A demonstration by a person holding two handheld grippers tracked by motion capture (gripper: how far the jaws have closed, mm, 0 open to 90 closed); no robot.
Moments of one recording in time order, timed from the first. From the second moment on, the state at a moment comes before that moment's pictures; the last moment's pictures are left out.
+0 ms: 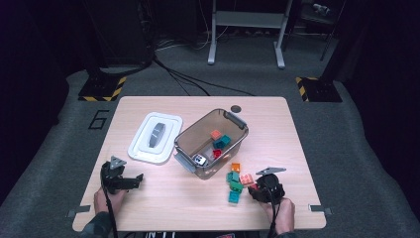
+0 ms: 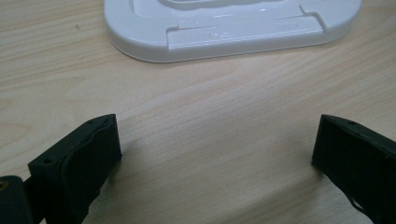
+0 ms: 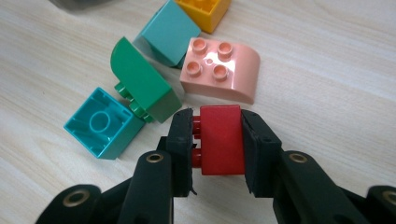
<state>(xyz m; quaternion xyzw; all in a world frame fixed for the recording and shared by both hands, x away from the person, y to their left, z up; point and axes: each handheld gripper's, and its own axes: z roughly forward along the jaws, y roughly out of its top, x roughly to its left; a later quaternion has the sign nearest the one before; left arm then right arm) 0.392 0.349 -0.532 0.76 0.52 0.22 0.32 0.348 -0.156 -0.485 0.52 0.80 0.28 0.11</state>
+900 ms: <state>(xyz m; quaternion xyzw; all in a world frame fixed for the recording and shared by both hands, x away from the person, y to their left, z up) 0.392 0.345 -0.532 0.74 0.54 0.23 0.32 0.383 -0.176 -0.440 0.52 0.78 0.32 0.13</state>
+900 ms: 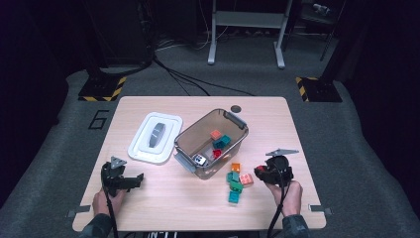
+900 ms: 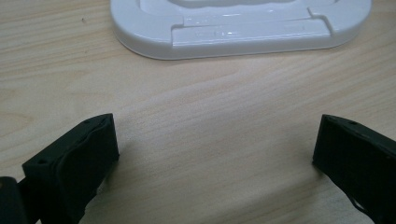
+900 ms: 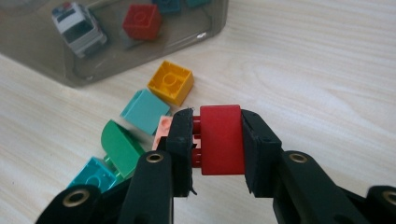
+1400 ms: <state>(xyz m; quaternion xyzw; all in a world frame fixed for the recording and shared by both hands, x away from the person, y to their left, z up) 0.392 0.345 -0.532 0.74 0.54 0.23 0.32 0.412 -0.179 -0.420 0.53 0.76 0.34 0.14</state>
